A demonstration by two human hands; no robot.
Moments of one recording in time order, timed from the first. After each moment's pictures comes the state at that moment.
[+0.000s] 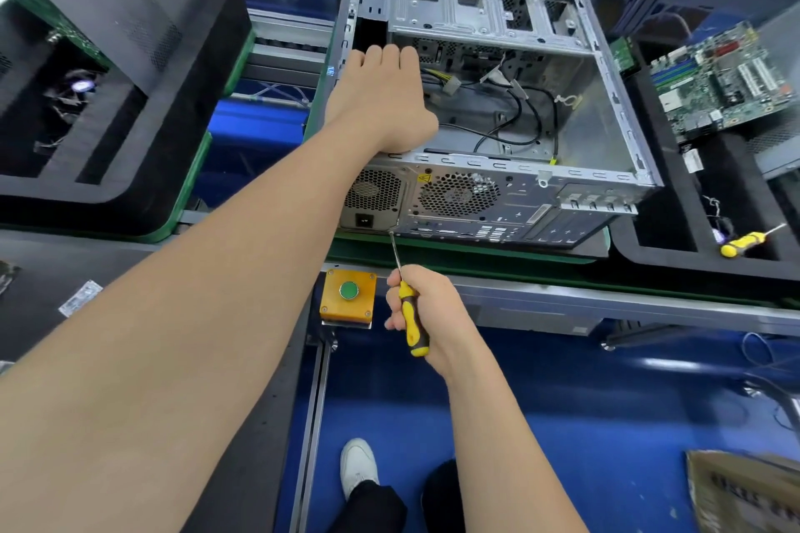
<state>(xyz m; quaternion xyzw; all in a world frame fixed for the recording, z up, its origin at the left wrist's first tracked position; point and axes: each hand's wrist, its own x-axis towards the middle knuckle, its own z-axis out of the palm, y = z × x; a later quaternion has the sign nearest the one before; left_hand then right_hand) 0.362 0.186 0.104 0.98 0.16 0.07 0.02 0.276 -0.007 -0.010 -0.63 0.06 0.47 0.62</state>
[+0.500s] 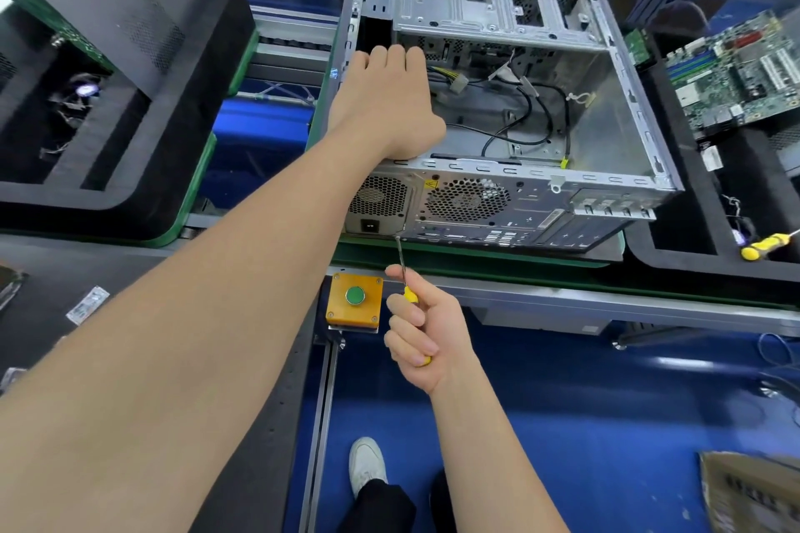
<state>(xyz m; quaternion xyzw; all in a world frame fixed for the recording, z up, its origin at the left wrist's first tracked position) 0.360 0.186 0.105 0.98 0.16 0.07 0.01 0.262 -0.006 -0.034 -0.31 0.16 0.54 0.77</state>
